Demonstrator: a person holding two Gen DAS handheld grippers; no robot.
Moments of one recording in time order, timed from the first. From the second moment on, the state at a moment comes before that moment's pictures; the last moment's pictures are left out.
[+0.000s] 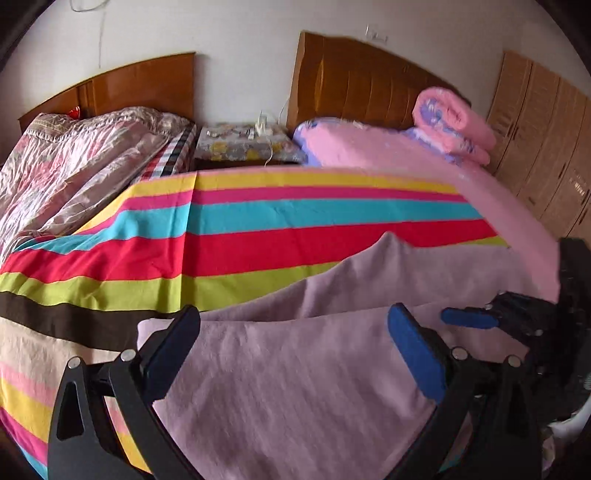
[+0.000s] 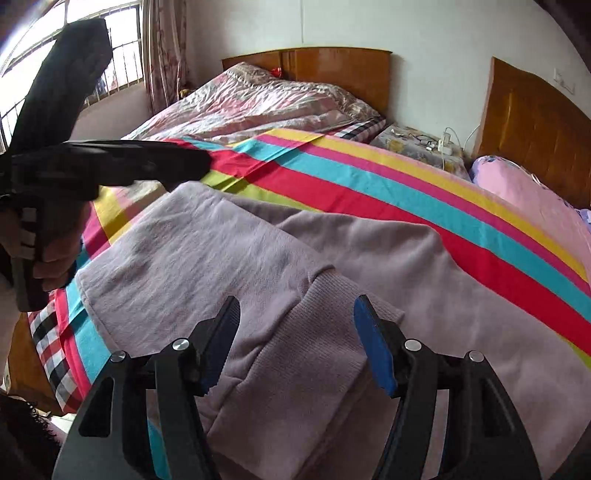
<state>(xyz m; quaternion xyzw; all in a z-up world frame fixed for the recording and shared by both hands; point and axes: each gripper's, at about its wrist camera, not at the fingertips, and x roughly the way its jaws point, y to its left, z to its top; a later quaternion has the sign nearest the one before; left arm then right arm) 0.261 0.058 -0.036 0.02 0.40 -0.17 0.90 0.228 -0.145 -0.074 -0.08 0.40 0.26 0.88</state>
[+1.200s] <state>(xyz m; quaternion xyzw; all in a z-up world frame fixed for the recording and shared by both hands) 0.323 0.072 -0.101 -0.07 0.44 -0.11 0.89 0.364 -0.169 -0.108 -0.09 0.44 0.21 0.87</state>
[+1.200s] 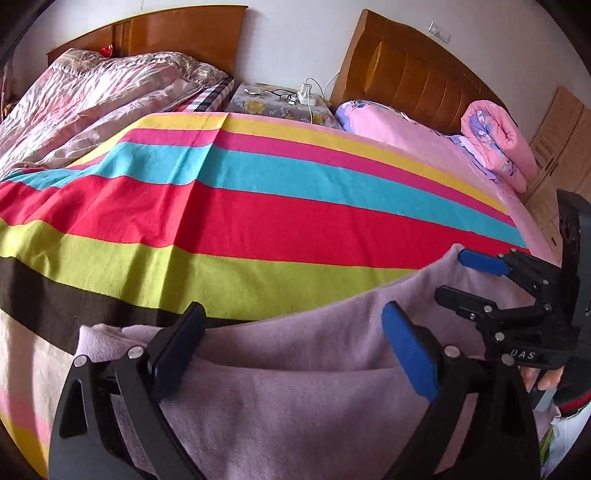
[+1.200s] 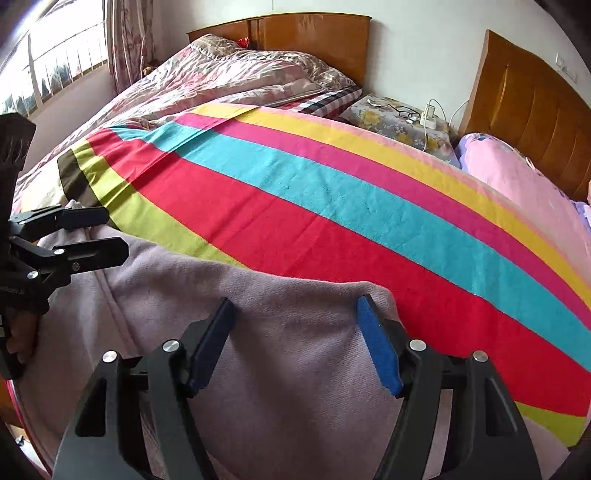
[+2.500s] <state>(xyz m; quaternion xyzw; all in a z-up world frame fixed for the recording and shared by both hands) 0.312 0.099 -0.089 -0.13 0.39 -0.03 0.91 0.357 -0.197 -0.115 -0.07 0.47 0.15 0.87</state>
